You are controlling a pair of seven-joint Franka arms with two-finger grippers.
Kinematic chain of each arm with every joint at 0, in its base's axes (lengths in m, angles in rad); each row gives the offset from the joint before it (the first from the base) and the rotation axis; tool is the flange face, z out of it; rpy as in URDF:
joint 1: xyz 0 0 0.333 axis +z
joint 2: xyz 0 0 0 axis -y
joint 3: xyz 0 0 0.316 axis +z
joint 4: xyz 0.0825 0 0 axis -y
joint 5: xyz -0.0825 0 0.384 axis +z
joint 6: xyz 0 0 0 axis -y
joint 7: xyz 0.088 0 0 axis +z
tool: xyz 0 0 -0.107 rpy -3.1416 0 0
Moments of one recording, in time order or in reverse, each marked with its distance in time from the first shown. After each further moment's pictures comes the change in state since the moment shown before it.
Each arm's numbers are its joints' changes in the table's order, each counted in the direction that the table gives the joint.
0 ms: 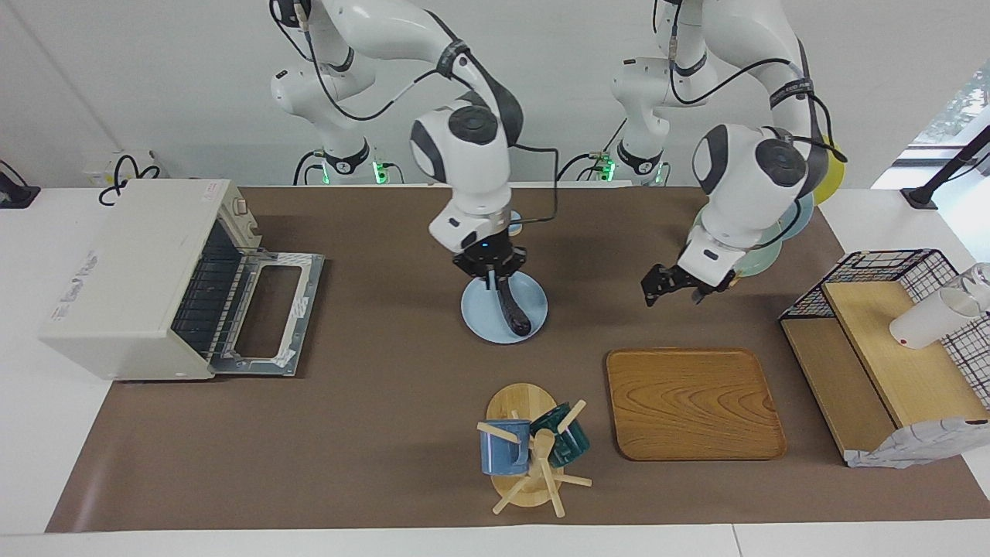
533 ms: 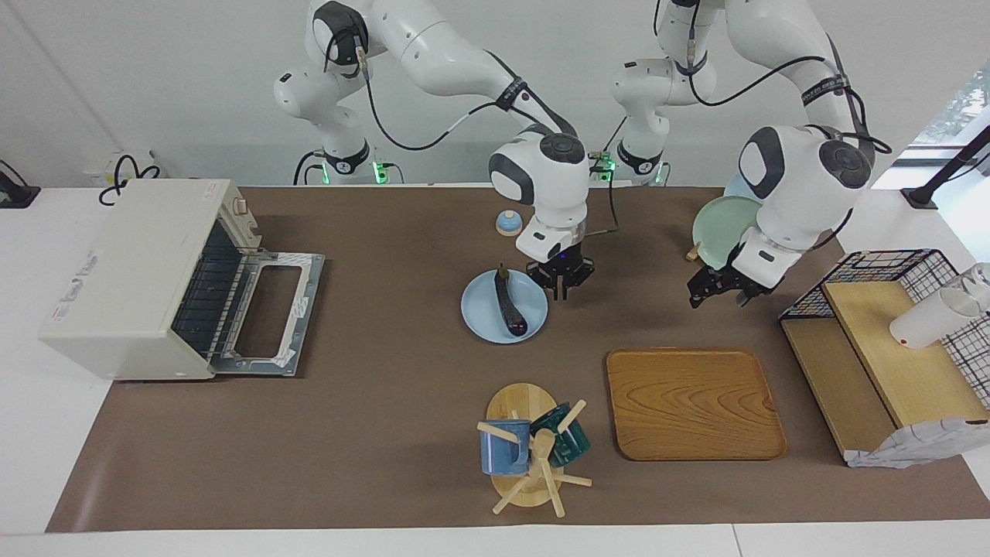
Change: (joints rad) left arm 0.074 0.006 -0.001 0.088 0.049 -0.118 -0.055; right arm 0.091 -0.156 -0.006 0.043 -0.106 0.160 -0.010
